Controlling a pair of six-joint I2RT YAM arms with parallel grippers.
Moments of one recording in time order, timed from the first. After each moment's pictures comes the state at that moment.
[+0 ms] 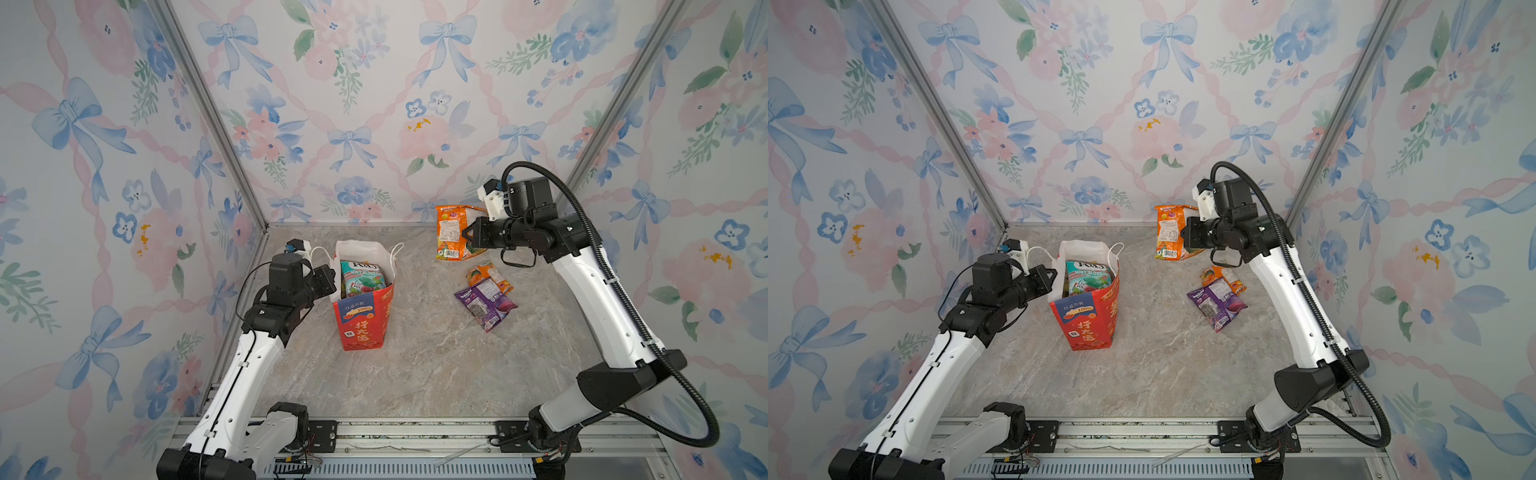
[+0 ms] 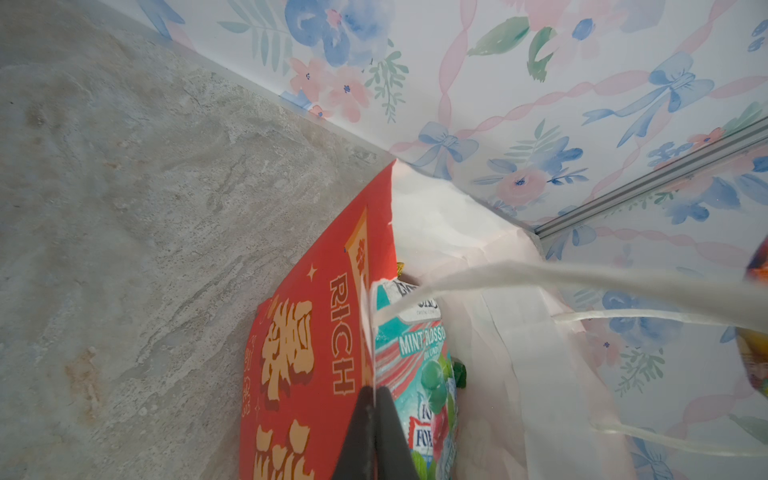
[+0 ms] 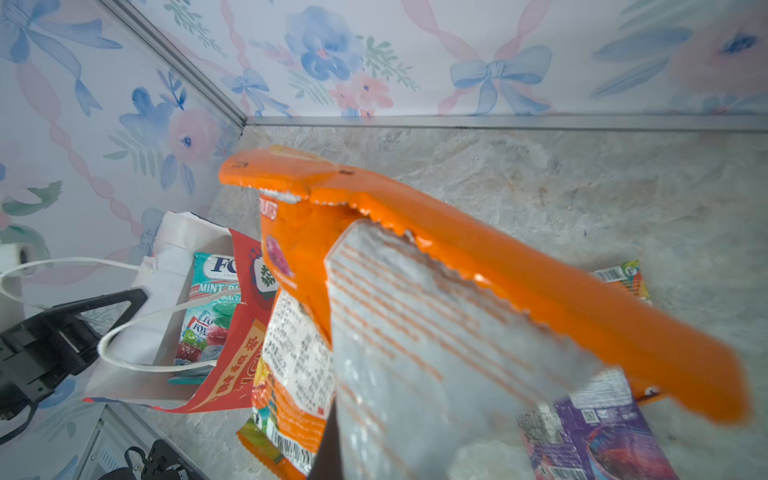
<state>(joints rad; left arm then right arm) -0.14 1.01 0.95 -0.45 0.22 -0.55 0.40 1.58 2.00 -1.08 -0.20 0.29</state>
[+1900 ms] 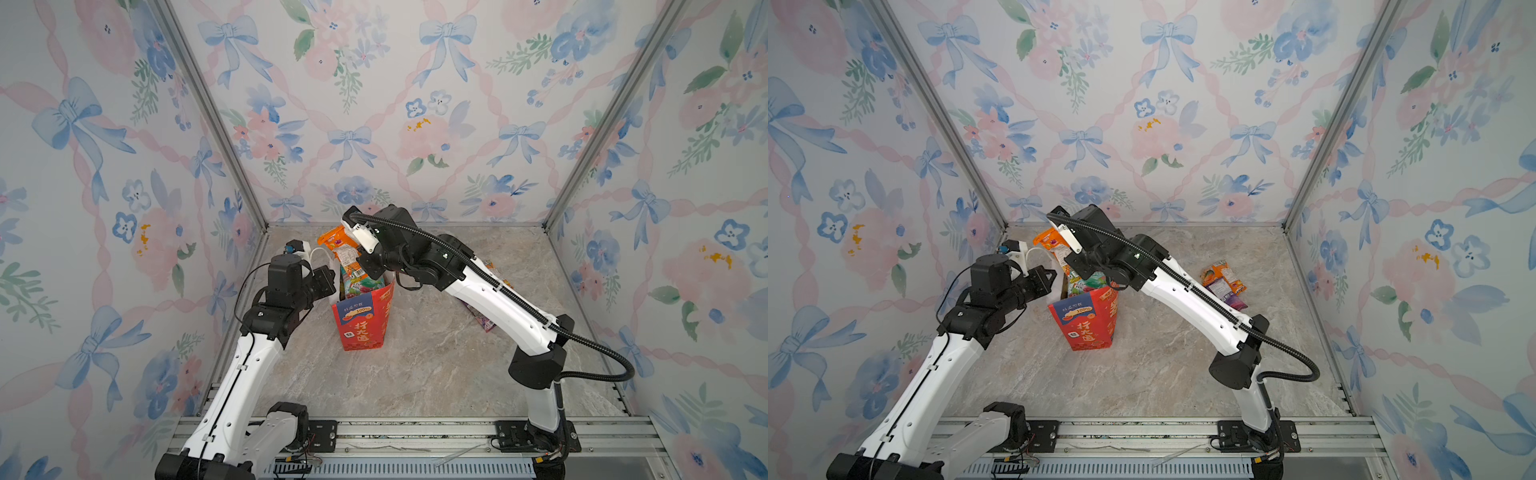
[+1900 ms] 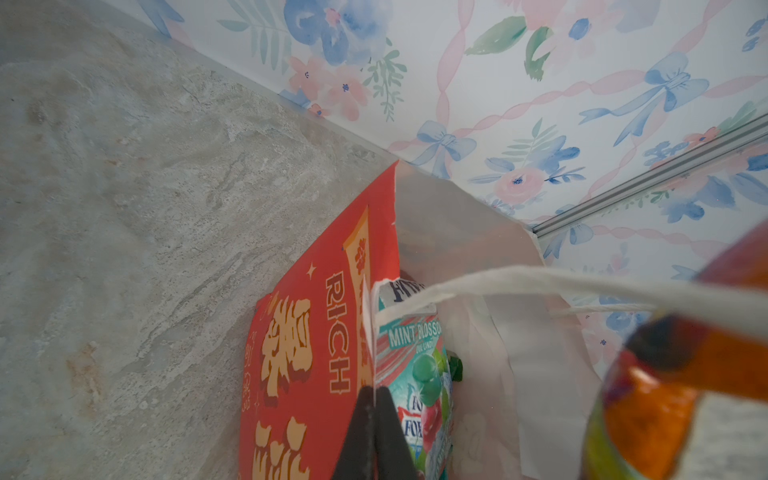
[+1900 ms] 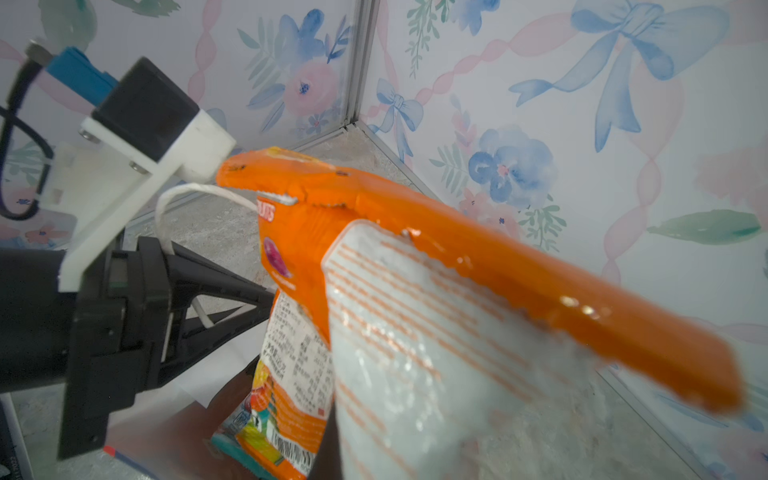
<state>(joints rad) -0.14 0.99 0.95 -0.46 0.22 -0.55 1.02 2.03 2.41 -0.96 0.24 -0.09</state>
